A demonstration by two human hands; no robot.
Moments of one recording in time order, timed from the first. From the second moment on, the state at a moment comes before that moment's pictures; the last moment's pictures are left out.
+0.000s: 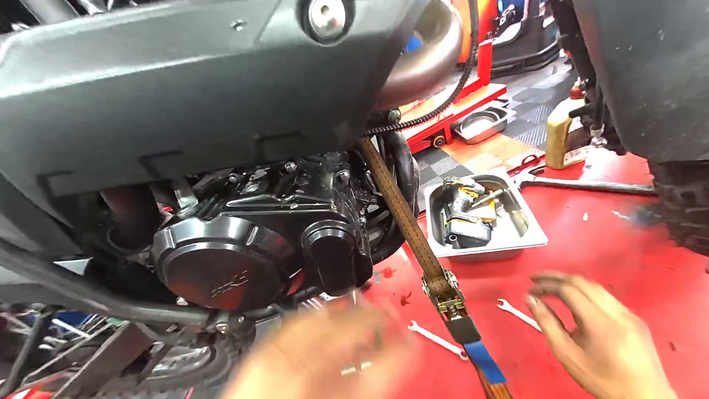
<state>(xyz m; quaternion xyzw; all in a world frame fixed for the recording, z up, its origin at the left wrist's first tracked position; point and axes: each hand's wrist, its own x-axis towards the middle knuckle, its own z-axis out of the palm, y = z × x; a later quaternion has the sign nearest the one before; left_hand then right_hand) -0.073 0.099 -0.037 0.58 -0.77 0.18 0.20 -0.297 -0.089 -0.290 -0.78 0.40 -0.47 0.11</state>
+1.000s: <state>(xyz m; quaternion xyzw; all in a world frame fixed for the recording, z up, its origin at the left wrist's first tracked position) 0.041 0.008 0.086 0.58 -0.77 0.26 -0.01 -0.118 -0.181 -0.025 -0.74 0.08 -0.66 -0.02</state>
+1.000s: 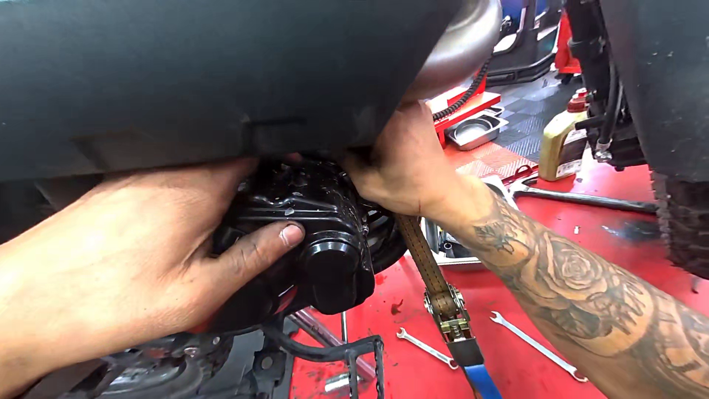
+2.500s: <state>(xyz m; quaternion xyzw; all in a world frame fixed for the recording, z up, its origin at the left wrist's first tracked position) 0.043 0.014 0.075 0.61 -0.73 0.32 -0.05 -0.109 -0.176 -0.015 -0.74 0.13 -0.65 -0.03</state>
